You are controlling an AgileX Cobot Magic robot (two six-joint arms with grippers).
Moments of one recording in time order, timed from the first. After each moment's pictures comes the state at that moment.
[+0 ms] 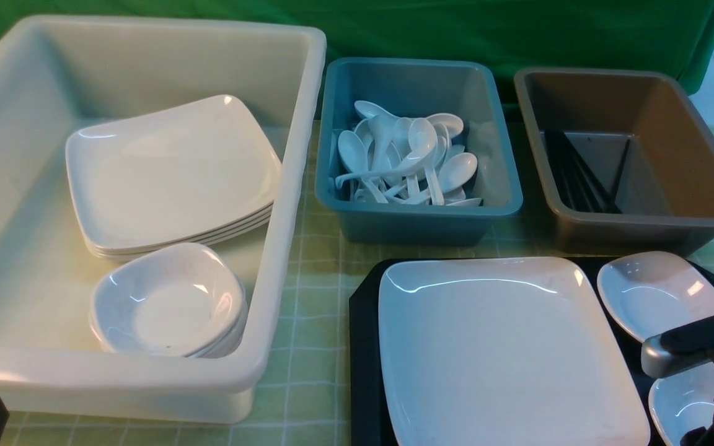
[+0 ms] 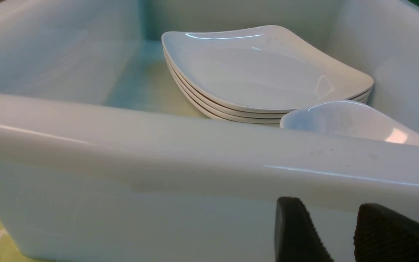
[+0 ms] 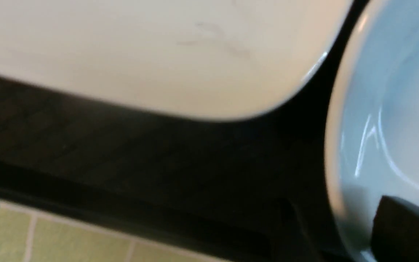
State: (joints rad) right arm 0.24 1.32 -0.60 0.03 0.79 -0.07; left arm 0.02 0.00 0.01 -0.06 0.23 -0.02
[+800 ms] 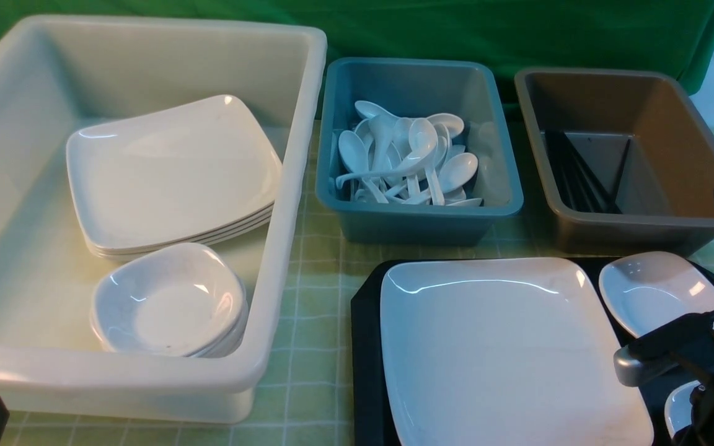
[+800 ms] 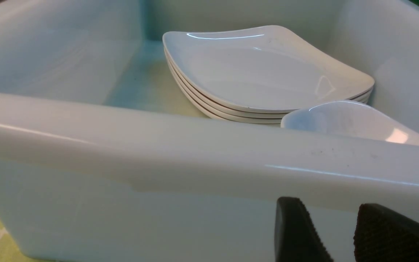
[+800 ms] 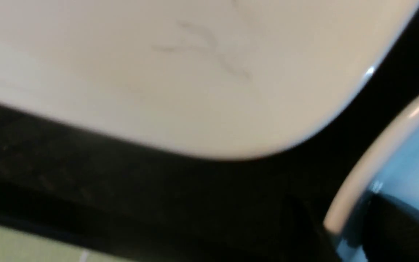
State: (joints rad) right arm 0.24 1.47 -0.65 -0.04 0.86 -0.13; left arm 0.02 0.00 0.01 -0.06 0.23 -0.02
